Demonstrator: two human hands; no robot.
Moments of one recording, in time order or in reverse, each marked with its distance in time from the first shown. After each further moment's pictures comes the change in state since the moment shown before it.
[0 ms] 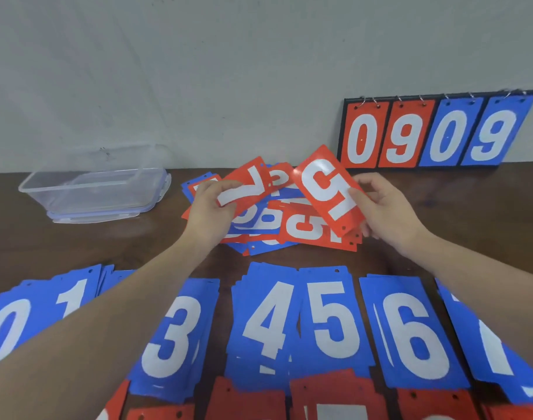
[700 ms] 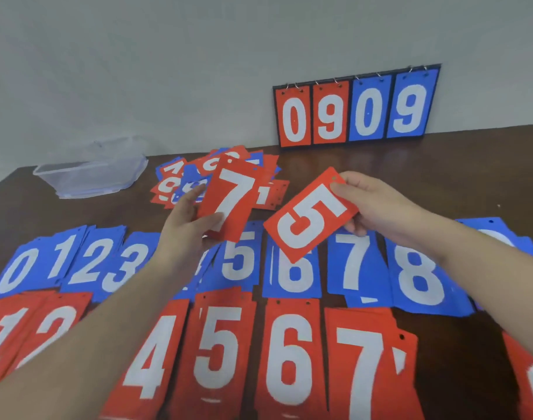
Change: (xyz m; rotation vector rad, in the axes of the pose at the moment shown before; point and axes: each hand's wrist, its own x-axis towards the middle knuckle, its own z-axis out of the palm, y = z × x) left_hand -0.179 0.107 0.059 -0.700 -0.038 -0.221; right_hand -0.106 0.031 -0.151 0.250 -0.403 0.078
